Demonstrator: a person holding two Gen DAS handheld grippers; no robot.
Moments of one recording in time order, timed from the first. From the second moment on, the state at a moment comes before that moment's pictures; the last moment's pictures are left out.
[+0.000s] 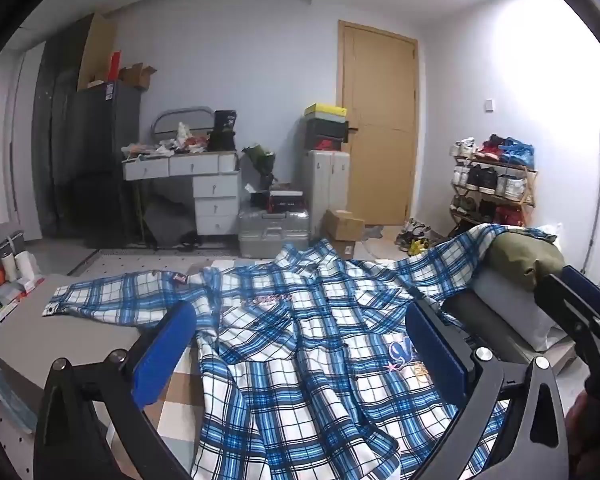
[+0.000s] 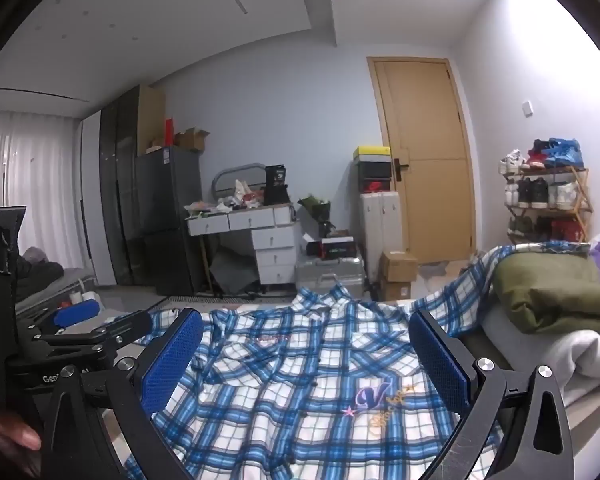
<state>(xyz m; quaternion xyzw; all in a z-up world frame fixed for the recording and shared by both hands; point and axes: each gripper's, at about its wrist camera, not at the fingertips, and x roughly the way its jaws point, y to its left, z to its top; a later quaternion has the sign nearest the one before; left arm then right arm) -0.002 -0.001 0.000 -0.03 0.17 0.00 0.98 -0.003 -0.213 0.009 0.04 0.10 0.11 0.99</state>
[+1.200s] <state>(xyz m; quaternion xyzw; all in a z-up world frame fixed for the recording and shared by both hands) -0.008 0.003 -0.001 -0.03 0.17 0.01 0.98 -0.009 -0.215 0.011 0.05 0.10 0.12 0.99</state>
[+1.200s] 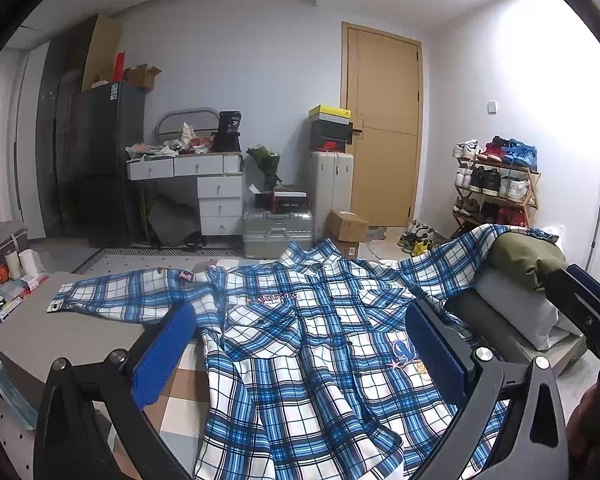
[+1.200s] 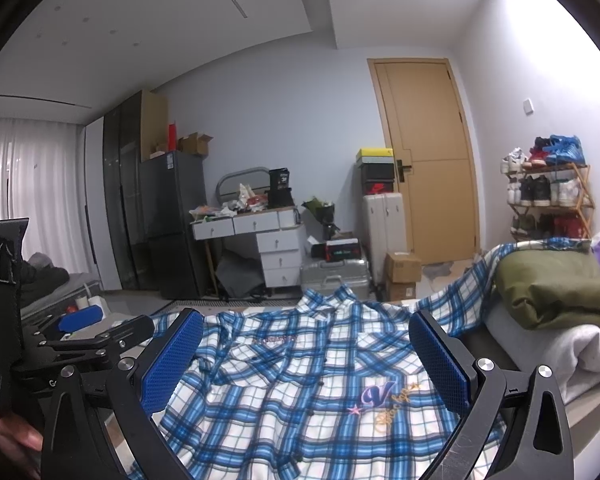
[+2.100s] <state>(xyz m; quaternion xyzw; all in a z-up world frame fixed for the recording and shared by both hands) -0.006 -0.001 -0.005 -0.02 0.18 0.01 0.98 -0.010 -0.212 0.010 0.04 0.10 0.11 0.99</state>
